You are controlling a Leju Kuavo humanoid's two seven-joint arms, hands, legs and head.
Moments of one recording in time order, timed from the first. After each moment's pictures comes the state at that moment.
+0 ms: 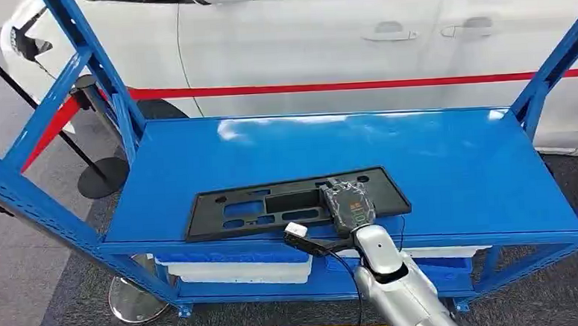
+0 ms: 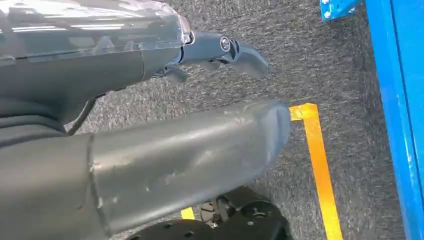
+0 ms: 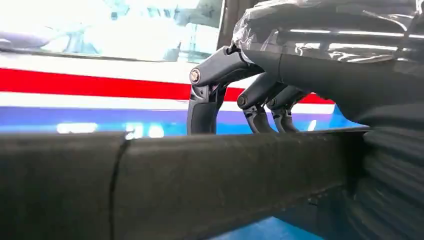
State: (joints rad) left arm -0.05 -0.10 1.20 -0.25 -1.27 -0.05 -0.49; right arm -0.46 0.16 0.44 -0.97 1.38 -0.45 0.06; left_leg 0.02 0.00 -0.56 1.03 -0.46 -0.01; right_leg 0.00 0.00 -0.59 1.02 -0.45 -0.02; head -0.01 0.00
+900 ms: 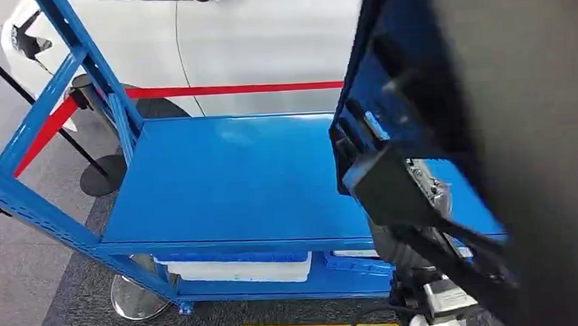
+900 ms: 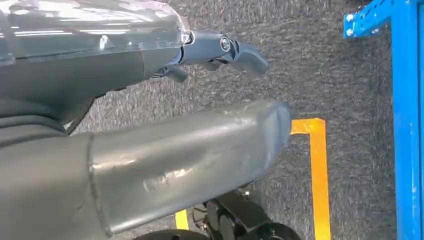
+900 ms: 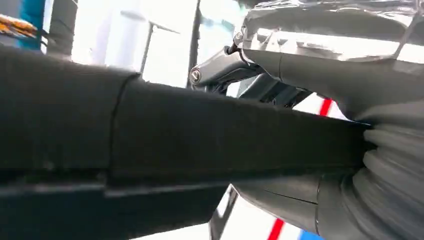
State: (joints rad) left arm -0.04 -0.12 1.30 -0.25 -1.24 0.00 -0.47; right arm -0.11 0.06 0.48 -2.00 0.28 -0.51 -0.34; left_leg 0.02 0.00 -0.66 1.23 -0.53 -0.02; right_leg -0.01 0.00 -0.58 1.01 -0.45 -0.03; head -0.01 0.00
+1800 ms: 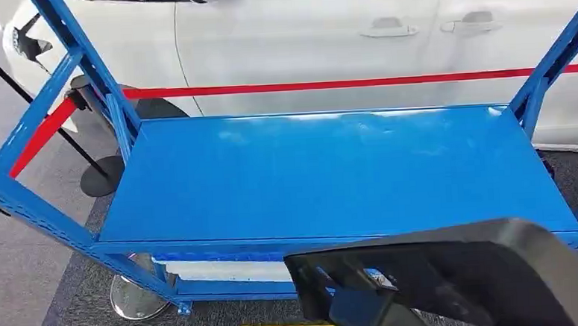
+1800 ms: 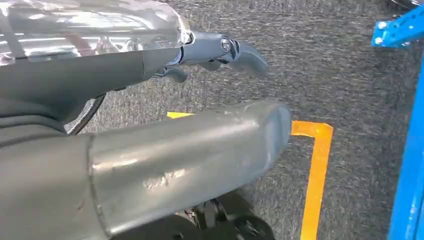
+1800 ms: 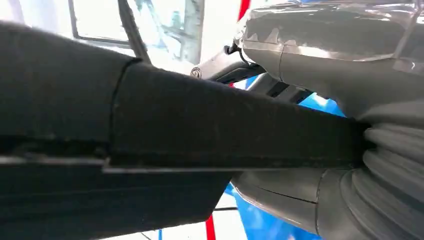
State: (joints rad) left arm -0.04 -0.16 1.40 -0.25 -1.17 0.03 -0.43; right arm 0.37 0.06 0.47 -1.95 0.15 -0.23 -0.65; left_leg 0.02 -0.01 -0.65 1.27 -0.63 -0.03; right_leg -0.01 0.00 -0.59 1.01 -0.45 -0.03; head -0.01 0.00
